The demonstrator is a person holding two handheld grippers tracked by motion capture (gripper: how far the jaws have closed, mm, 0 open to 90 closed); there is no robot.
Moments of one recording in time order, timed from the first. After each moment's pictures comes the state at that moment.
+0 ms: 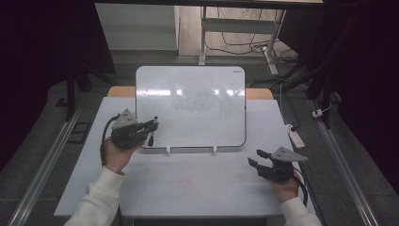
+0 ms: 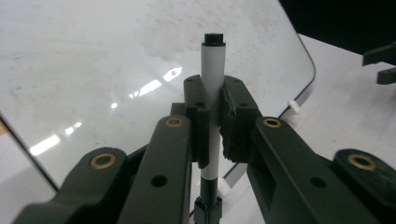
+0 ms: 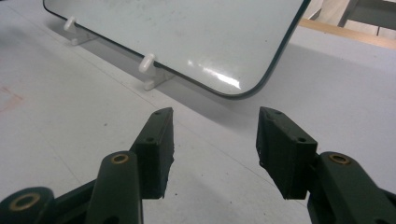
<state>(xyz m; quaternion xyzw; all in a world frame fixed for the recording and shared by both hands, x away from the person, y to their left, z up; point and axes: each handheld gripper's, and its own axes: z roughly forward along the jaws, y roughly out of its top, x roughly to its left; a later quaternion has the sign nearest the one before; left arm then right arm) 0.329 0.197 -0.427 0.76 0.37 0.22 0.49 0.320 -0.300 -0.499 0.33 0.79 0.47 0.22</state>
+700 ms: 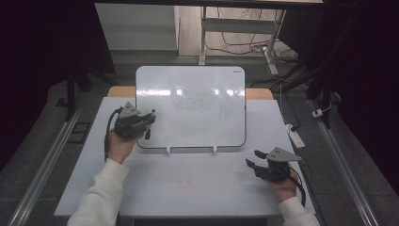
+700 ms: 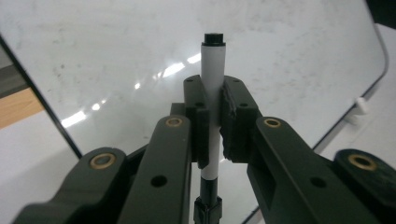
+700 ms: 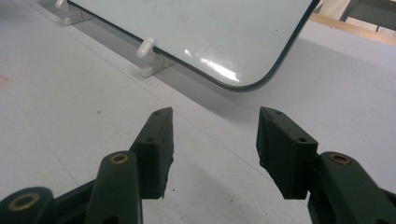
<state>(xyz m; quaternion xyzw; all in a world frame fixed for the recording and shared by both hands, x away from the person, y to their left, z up) 0.369 0.201 -0.444 0.76 0.42 0.23 0.44 0.323 -0.292 -0.504 0.31 0.81 0.44 0.23</state>
